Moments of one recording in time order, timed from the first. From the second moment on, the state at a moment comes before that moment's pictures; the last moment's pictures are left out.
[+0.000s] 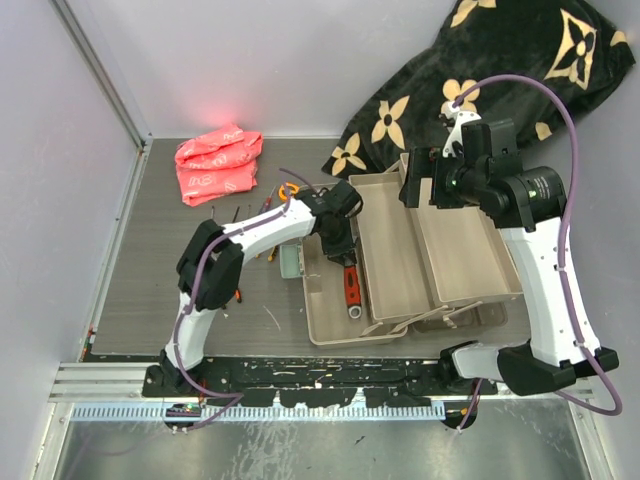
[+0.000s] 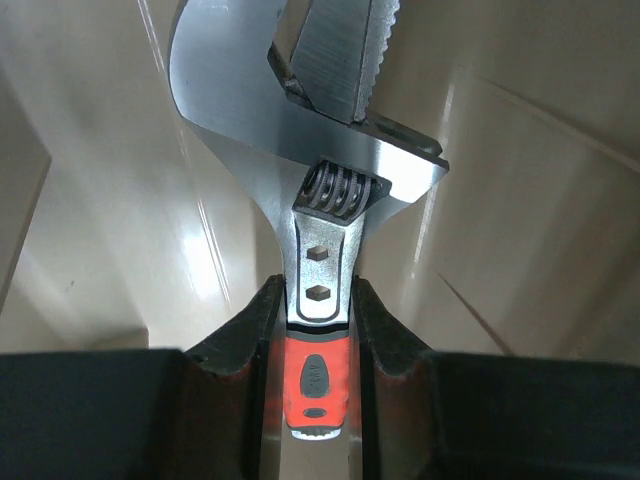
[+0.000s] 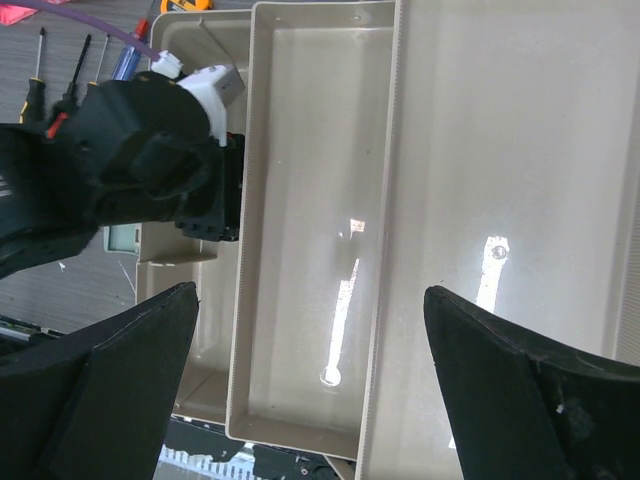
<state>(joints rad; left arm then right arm) -0.82 2.07 1.73 -0.80 0.13 -0.96 0.31 1.30 1.86 -1.26 -0.03 0.23</state>
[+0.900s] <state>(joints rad) -0.81 2.16 1.83 -0.81 0.05 -0.92 0.31 1.28 1.85 -1.27 -0.01 0.25</state>
